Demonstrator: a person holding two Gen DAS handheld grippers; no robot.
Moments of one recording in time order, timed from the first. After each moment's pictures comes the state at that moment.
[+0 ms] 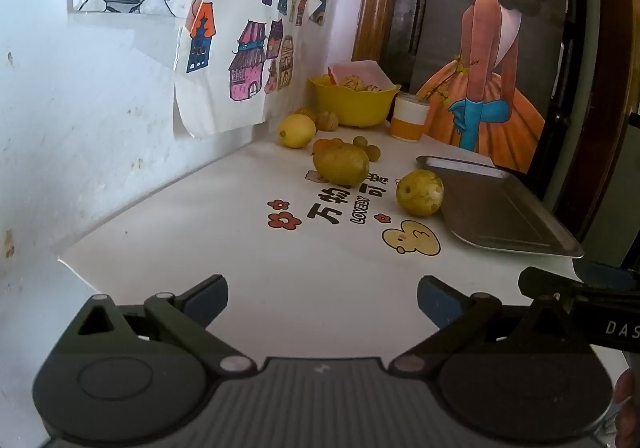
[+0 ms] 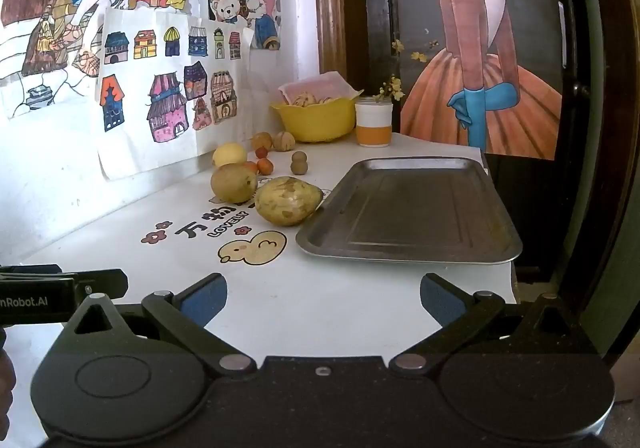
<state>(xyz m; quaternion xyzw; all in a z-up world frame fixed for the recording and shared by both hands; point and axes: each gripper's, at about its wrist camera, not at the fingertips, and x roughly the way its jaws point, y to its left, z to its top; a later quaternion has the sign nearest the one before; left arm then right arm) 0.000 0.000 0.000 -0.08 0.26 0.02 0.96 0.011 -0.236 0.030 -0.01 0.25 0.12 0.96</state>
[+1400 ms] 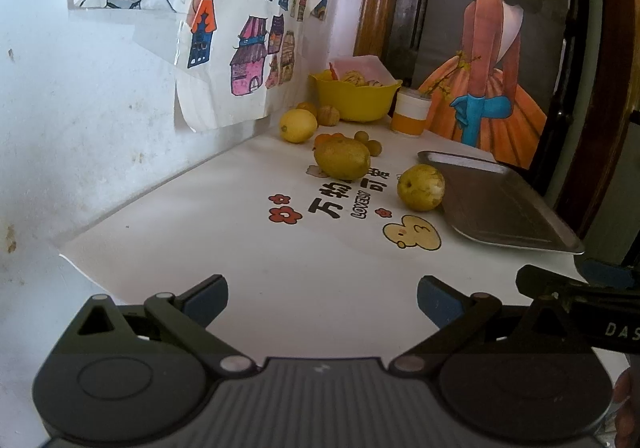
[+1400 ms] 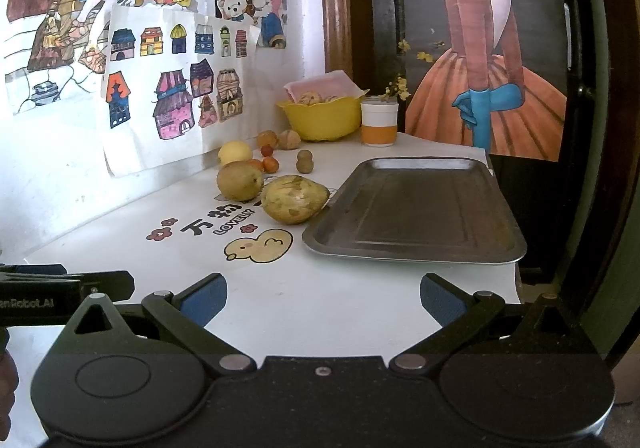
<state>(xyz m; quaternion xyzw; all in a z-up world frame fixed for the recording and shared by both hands) -0.003 -0.004 -0.008 -0.08 0.26 0.03 0.96 0.009 -0.234 0.031 -0.01 0.25 0.13 0.96</state>
